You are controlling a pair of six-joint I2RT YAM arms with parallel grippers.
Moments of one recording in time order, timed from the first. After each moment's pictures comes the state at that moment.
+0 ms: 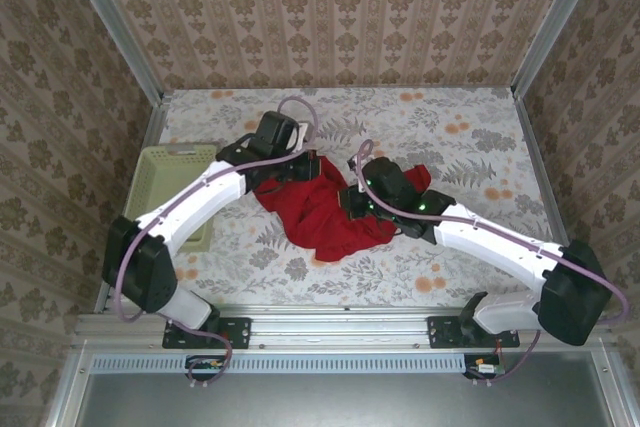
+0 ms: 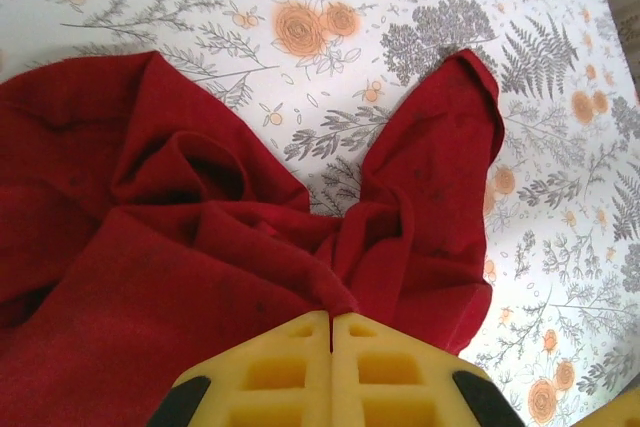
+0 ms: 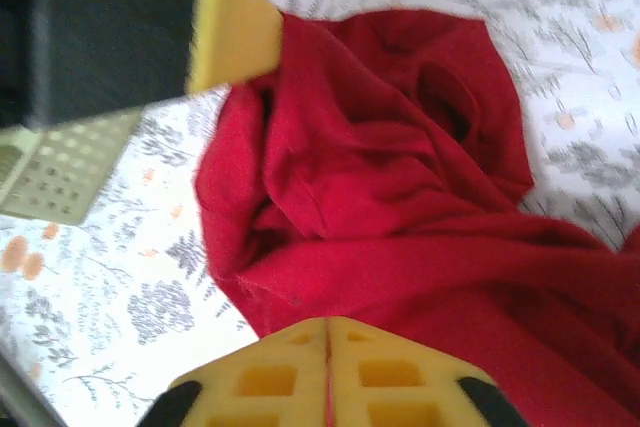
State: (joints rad) left arm -0.63 1.49 1.24 -0.55 0.25 -0.46; right arm 0.77 1.30 0.95 -0.28 0.01 0.47
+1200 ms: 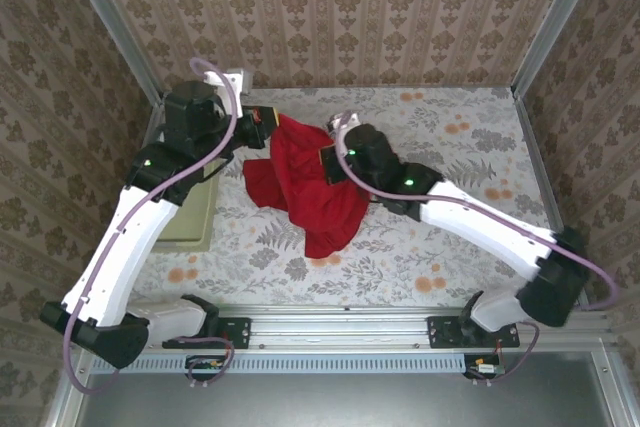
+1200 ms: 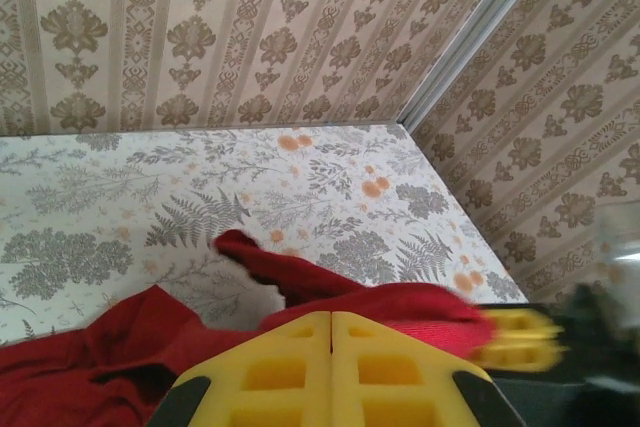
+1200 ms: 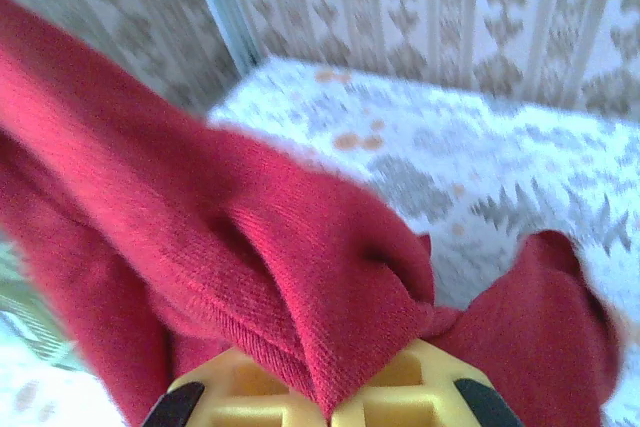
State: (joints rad) left arm -0.51 1.17 1.50 -0.66 0.24 -0.38; right arm 0.80 1.30 1.27 -0.30 0.17 0.30
